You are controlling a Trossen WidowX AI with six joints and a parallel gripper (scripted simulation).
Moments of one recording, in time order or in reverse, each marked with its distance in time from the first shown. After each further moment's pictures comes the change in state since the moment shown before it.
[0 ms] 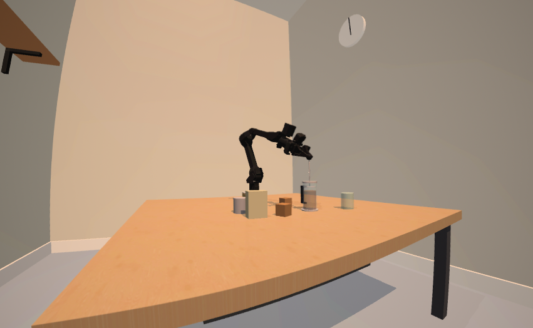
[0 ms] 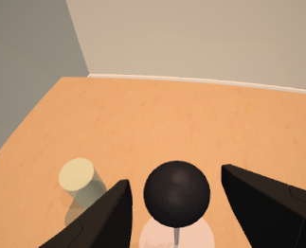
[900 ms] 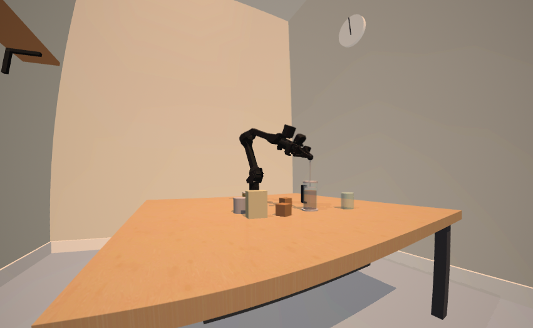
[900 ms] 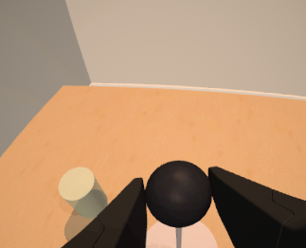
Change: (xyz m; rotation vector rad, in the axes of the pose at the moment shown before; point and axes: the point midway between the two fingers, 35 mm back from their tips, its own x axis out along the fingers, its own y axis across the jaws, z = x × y) arm 0.008 0.000 -0.002 0.002 -0.039 0.001
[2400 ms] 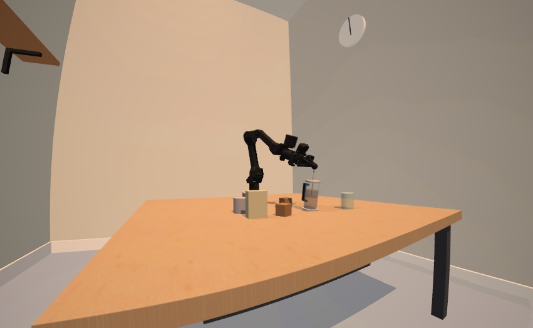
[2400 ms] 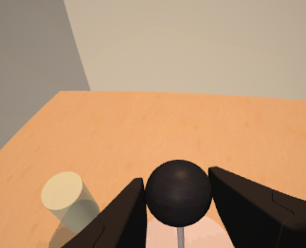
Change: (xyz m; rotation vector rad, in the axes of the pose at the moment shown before) arm 0.043 -0.001 -0.037 0.003 -0.064 0.000
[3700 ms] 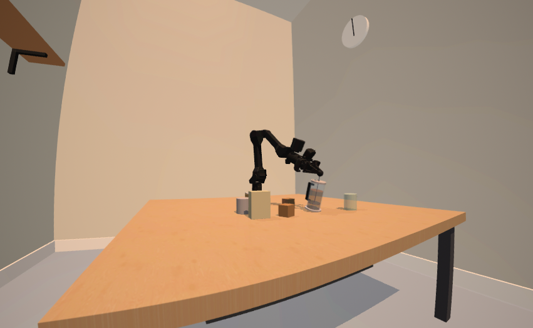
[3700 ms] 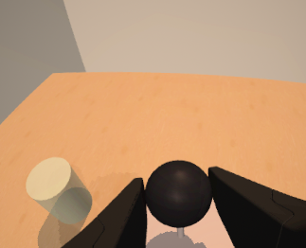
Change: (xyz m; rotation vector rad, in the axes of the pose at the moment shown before) arm 0.024 0.000 -0.015 -0.001 0.062 0.001
